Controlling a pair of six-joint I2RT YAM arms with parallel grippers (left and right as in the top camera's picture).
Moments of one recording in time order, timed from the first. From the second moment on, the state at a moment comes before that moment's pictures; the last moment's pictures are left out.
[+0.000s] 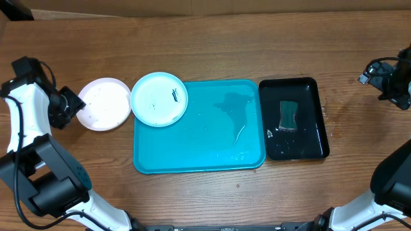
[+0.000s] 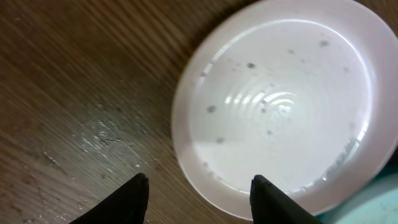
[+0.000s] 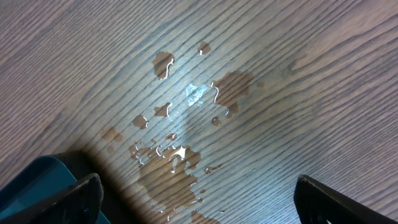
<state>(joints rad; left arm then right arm) 0.50 1.91 1.54 -1.03 0.04 -0.35 -0.44 1.84 1.59 -0.97 -0.02 0.22</state>
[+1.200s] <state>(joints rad) 0.11 1.91 1.49 -0.78 -0.01 -0.18 -0.44 1.84 1.59 -0.97 -0.02 0.22</state>
